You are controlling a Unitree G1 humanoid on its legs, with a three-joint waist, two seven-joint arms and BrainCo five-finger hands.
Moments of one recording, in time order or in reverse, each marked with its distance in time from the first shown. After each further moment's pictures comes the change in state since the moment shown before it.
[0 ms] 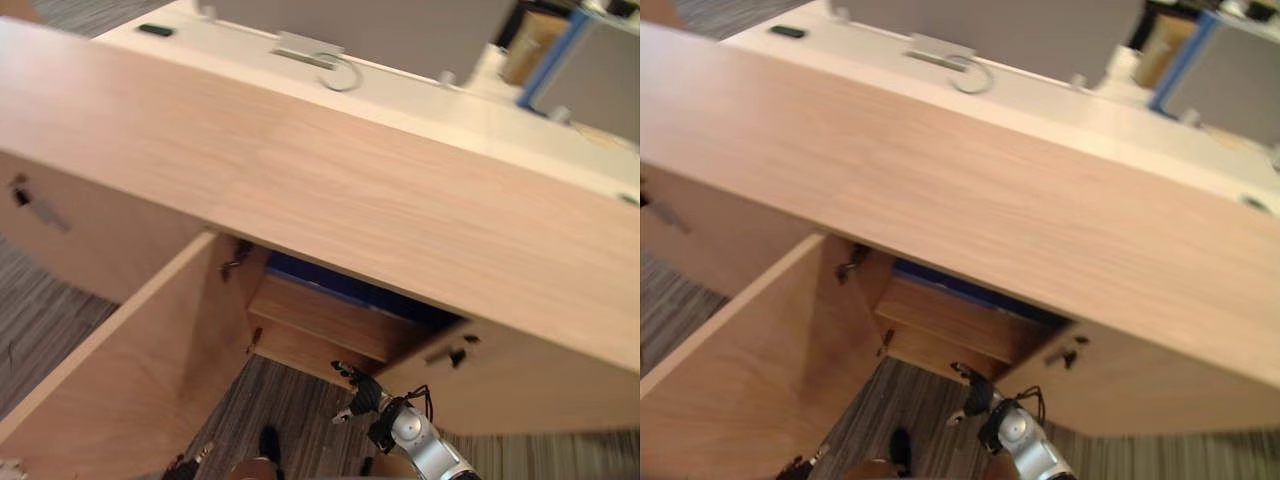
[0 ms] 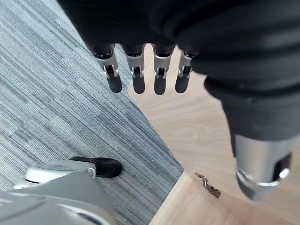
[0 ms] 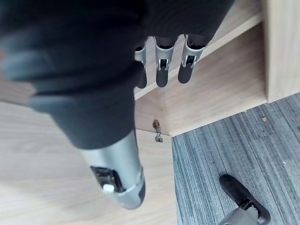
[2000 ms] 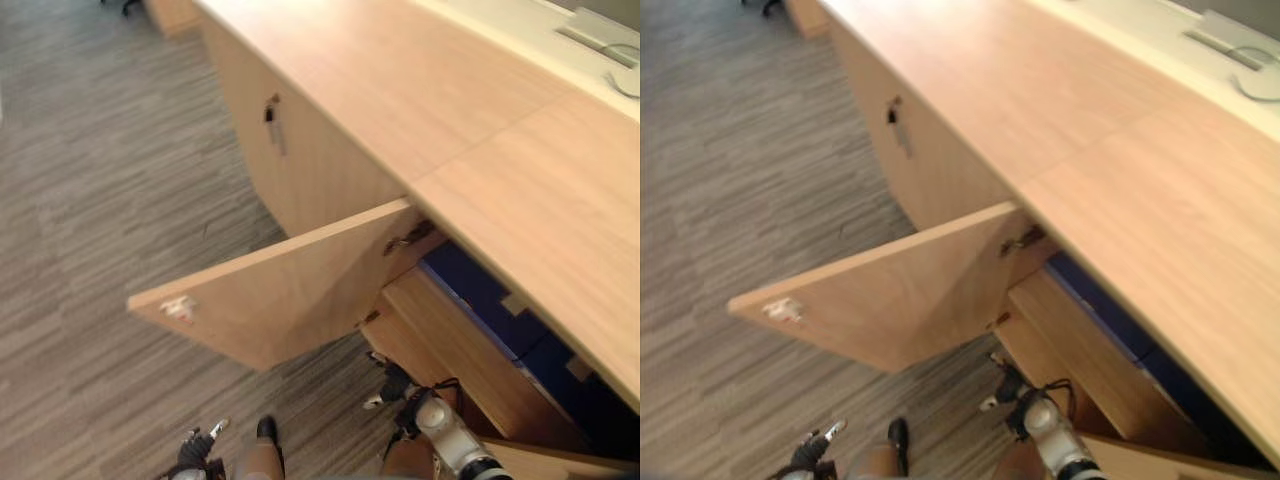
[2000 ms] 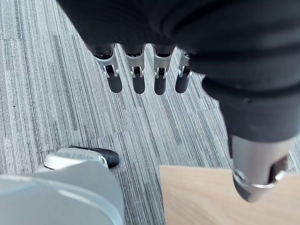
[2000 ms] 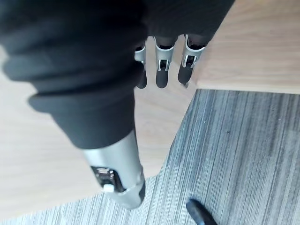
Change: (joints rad) left arm -0.022 -0.017 -0.058 -0.026 -0.020 -0.014 0.030; right arm -0.052 -0.016 -0.106 0.093 -0.075 0.023 -0.046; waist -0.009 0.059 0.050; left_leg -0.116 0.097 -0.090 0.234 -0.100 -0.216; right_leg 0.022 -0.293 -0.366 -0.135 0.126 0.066
